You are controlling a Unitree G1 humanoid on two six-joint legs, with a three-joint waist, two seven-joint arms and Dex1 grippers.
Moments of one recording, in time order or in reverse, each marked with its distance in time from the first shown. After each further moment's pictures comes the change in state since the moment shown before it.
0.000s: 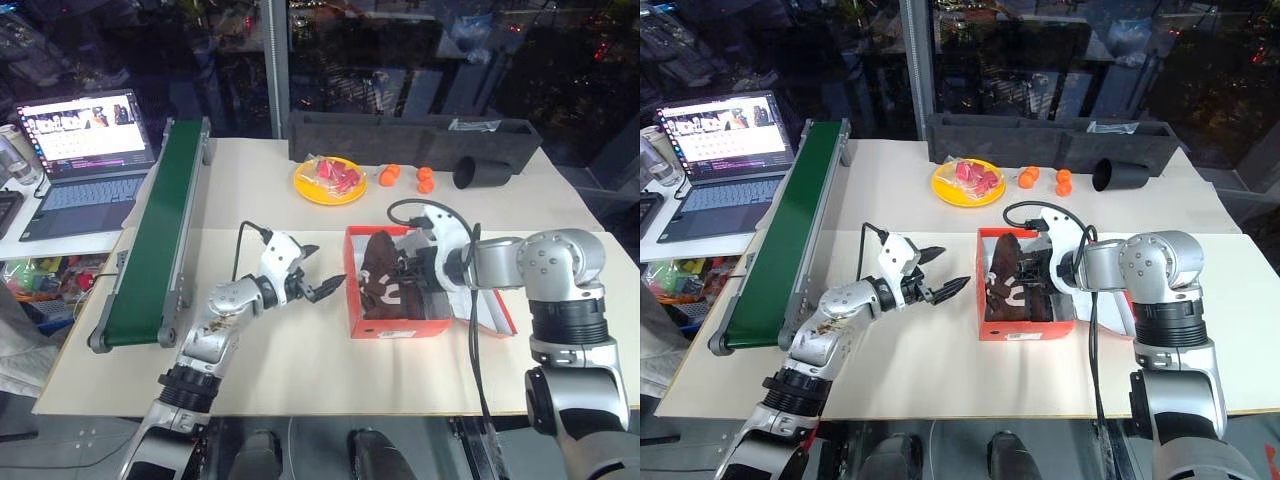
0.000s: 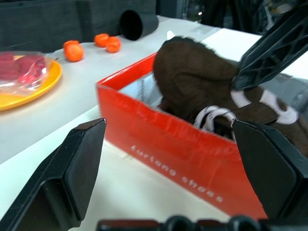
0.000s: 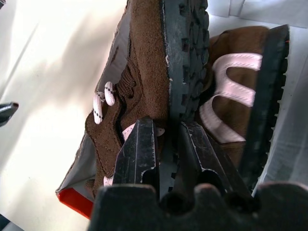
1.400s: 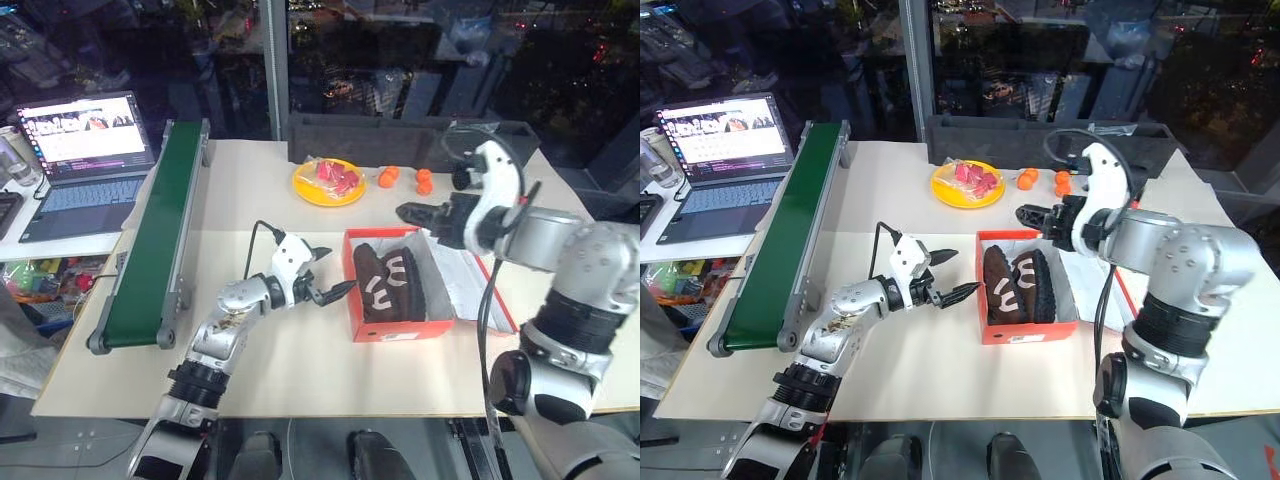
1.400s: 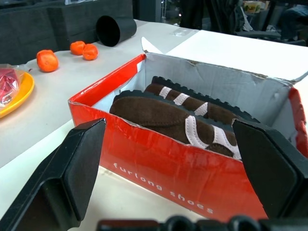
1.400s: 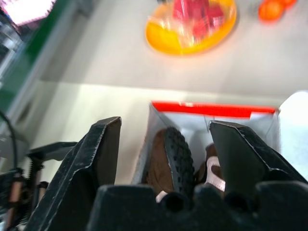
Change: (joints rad) left arm -0.031 -0.014 -0.015 0.049 0.026 -0.024 -0.099; right arm 0.028 0.165 -0.451 -0.344 -0.139 0.047 0.032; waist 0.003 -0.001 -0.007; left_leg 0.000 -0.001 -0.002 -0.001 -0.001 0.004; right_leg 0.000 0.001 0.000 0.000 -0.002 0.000
